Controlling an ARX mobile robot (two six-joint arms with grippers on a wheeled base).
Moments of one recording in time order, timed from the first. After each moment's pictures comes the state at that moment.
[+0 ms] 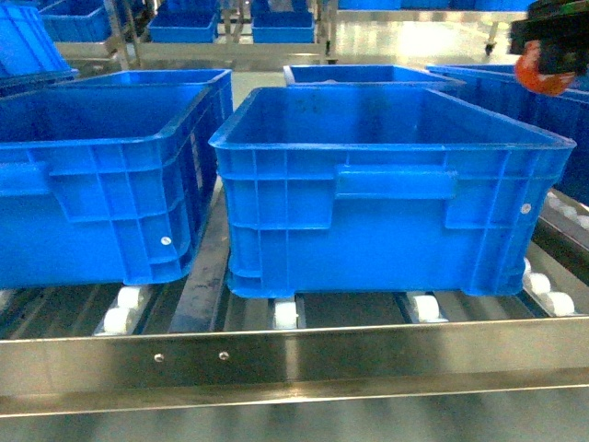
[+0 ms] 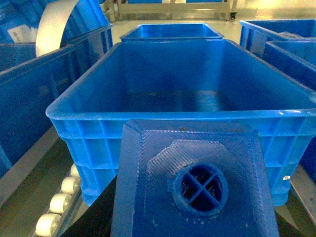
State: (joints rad) left arm 0.18 1.09 0.33 0.61 0.04 0.08; right arm 0.16 1.68 0.88 0.77 0.06 -0.09
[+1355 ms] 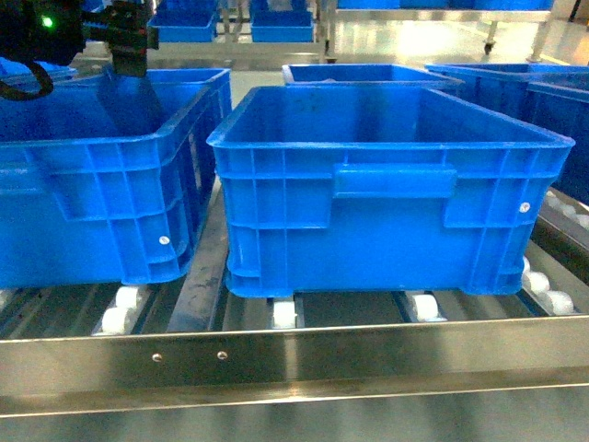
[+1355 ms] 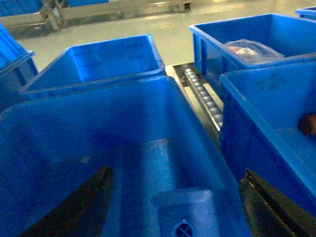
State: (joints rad) left arm -0.06 1.93 1.31 0.44 -0.03 0.14; right arm 0.14 1.27 0.38 0.74 0.08 -0.08
